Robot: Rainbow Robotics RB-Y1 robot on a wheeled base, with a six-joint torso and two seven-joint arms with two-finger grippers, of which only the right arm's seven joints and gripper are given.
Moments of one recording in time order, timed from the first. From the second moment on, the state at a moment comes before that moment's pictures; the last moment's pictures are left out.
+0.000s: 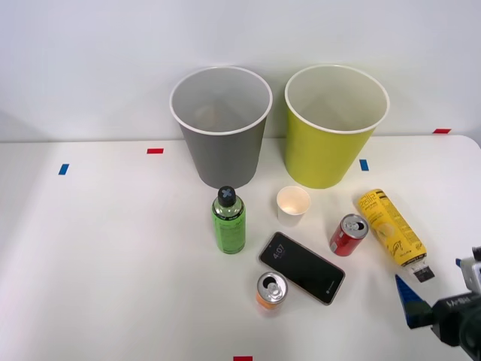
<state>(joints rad) 0.71 -0.54 -0.04 -2.44 -0.36 0.58 1.59</state>
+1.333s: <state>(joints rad) -0.13 -0.68 -0.10 -2.10 -0.63 1.58 1.46</state>
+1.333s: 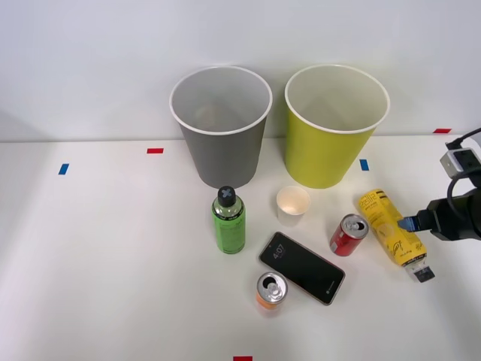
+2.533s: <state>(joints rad) -0.39 -0.64 0.14 -1.71 -0.58 1.45 1.46</state>
